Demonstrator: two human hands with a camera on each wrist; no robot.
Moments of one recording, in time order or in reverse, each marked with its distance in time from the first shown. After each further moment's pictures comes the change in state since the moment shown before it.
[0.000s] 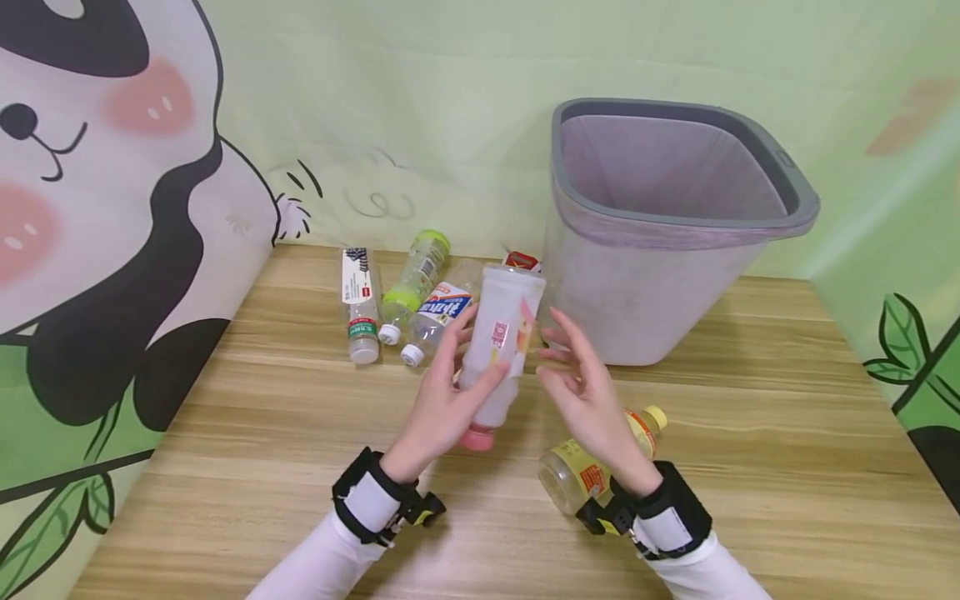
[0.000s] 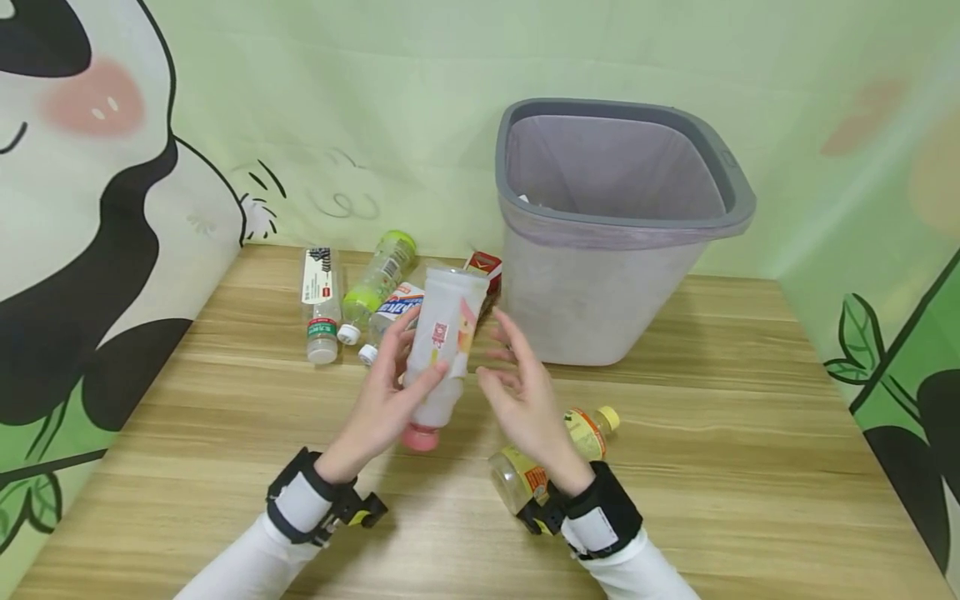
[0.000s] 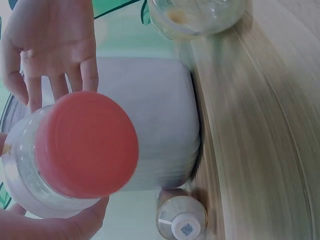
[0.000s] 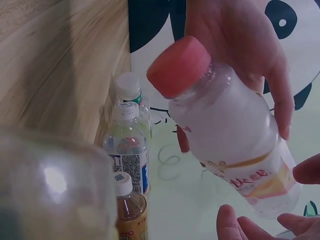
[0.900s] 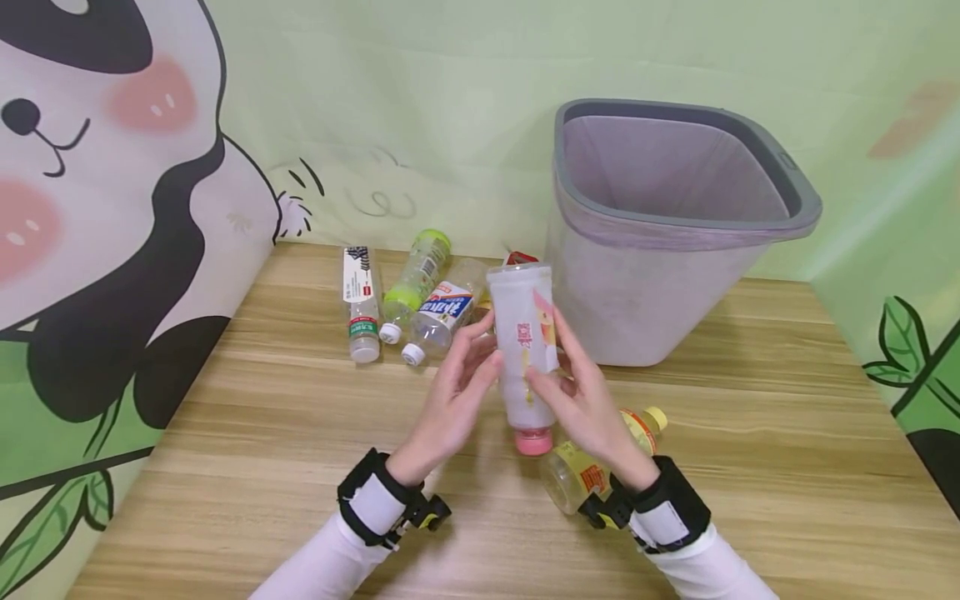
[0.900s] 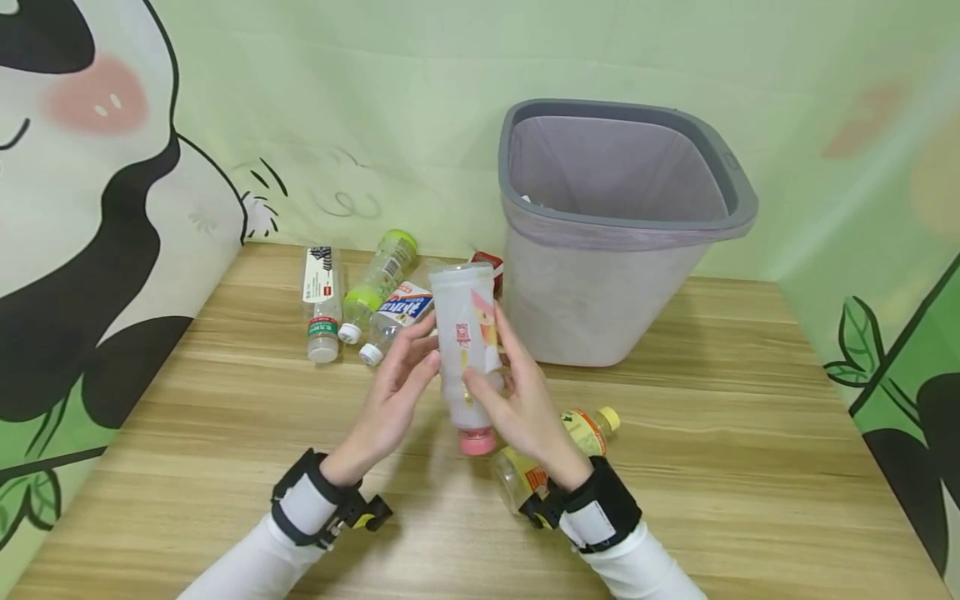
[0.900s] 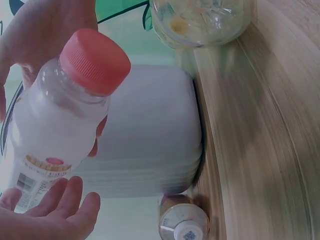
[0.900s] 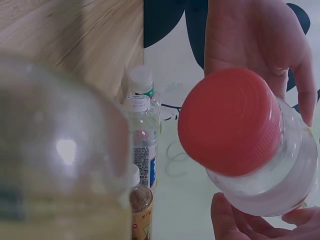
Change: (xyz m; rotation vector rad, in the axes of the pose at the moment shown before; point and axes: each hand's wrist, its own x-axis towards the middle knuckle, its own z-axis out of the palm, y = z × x) left_hand 0.004 -0.024 0.008 -0.135 -0.025 0.120; right_hand 0.005 0.002 0.002 0.023 -0.109 -0.071
